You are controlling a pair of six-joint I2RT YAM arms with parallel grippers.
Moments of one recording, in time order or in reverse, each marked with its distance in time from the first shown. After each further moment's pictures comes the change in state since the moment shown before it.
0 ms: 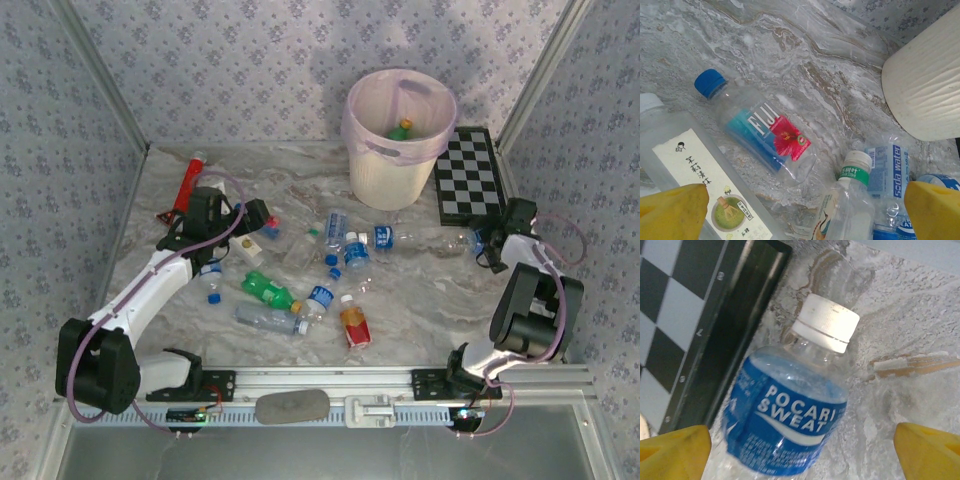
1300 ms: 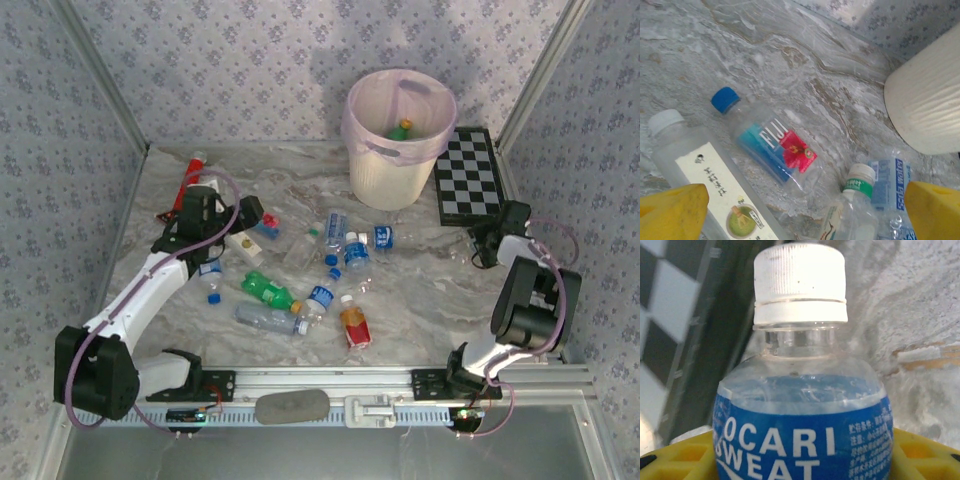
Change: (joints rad) left arm 0.040 -0.030 0.002 0.004 -0.020 0.006; right arm 0.033 -0.004 -0.028 0.056 -0.026 0.032
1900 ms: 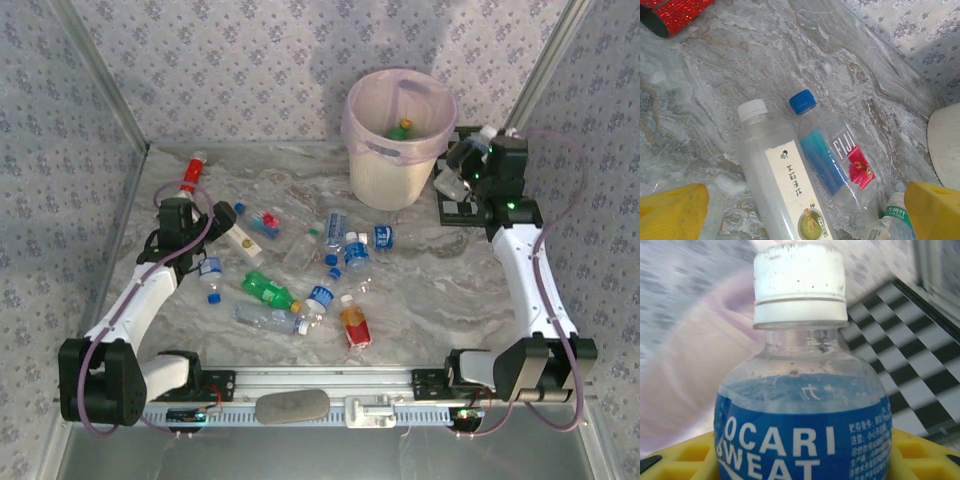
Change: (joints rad) left arm 0.173 -0.055 -0.130 0.029 0.012 -0.087; right arm 0.344 -0.261 0.472 -0.137 0.088 -0.235
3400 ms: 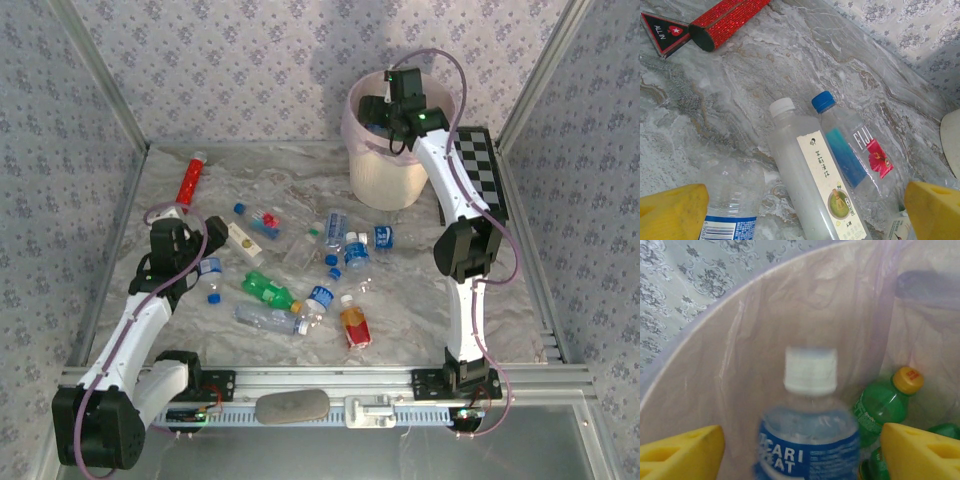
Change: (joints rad) left arm 0.011 -0.221 -0.130 -0.028 -0.072 0.059; right arm 0.282 0.916 1.065 -0.314 0.071 -0.342
